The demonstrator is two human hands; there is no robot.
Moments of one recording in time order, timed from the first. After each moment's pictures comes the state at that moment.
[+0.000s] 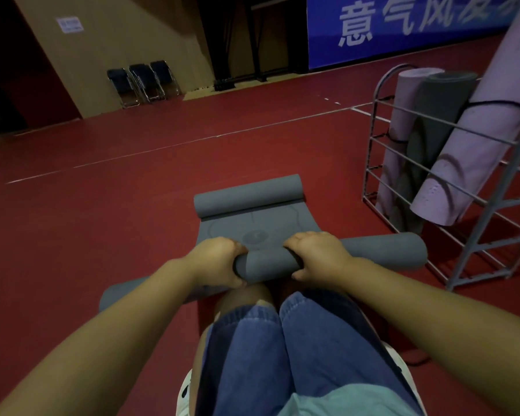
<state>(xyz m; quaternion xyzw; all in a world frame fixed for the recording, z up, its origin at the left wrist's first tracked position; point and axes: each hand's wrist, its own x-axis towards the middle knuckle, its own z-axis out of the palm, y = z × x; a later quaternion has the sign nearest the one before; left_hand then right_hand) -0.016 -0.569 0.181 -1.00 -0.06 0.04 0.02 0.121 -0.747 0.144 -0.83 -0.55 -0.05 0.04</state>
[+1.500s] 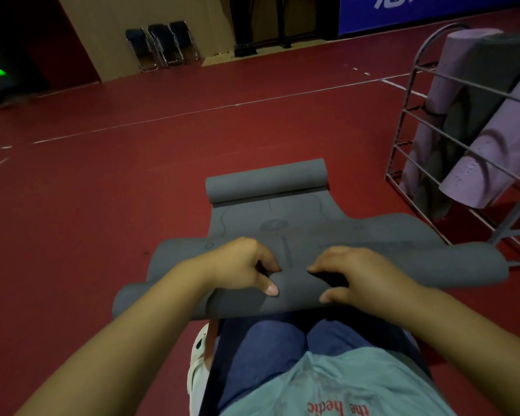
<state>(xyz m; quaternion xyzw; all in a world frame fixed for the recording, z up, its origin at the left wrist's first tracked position) -0.066 -0.609 0.166 -0.95 -0.09 0.13 -0.26 0.055 -0.810 0.151 -0.80 -0.57 0.11 0.15</state>
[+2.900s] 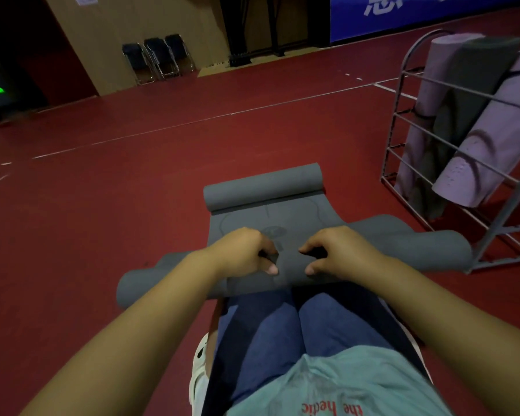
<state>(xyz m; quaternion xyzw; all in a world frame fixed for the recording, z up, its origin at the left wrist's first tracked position) -0.038 -0.612 0.178 -0.99 -0.08 0.11 -0.09 0.075 -0.779 0.160 -0.85 -0.48 0.15 0.15</state>
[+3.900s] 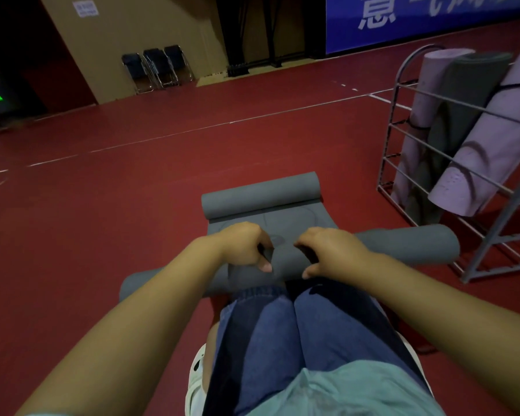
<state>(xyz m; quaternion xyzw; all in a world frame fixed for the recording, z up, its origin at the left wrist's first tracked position) -0.006 -0.588 0.186 -0.98 -0.09 0.16 -0.07 0.090 -0.760 0.159 -0.84 -0.53 0.06 0.04</state>
